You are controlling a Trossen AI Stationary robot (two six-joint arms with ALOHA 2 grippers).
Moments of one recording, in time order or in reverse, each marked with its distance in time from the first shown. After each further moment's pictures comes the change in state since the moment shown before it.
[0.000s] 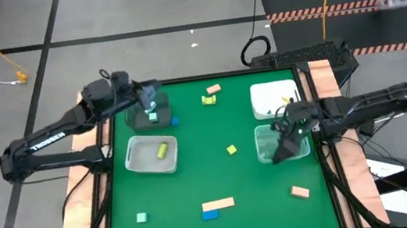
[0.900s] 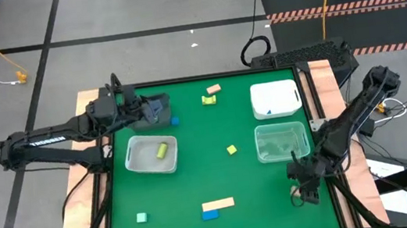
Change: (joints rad) left arm -0.298 0.016 0.000 0.037 -0.227 -0.172; right arm 0.722 0.326 0.000 -0.208 0.391 0.183
